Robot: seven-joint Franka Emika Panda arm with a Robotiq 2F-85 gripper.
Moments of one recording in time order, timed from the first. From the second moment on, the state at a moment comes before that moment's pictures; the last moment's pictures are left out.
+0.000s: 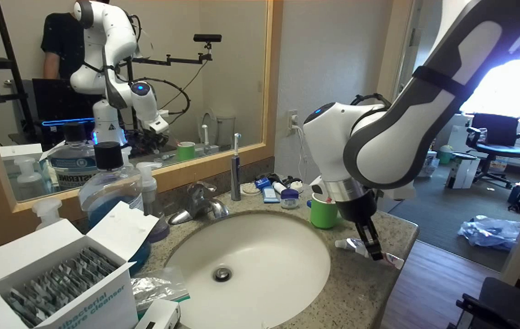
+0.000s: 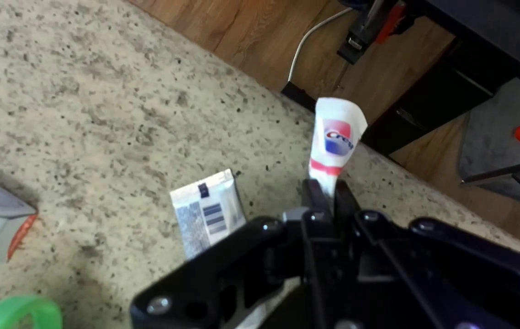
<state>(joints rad) 0.00 0.23 0.00 -2.45 -0.44 2.27 -0.31</state>
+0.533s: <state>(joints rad) -0.01 0.10 -0.01 -2.51 -0.47 2.27 -0.25</state>
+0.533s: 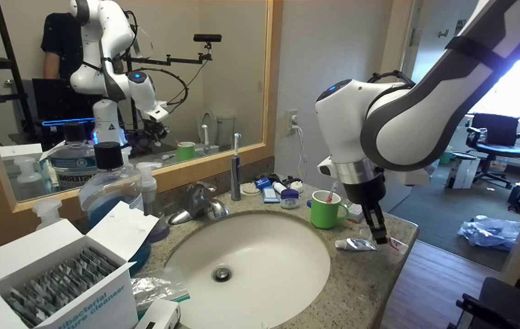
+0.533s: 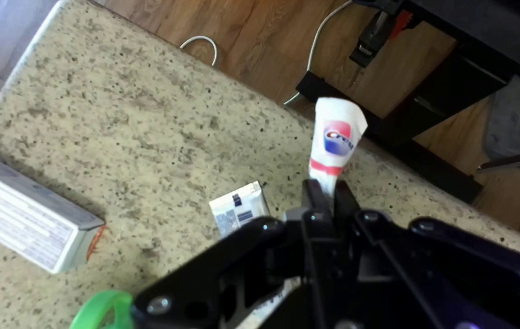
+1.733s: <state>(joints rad) -0.03 -0.06 -0.03 -2.48 -0.49 2.15 0.00</state>
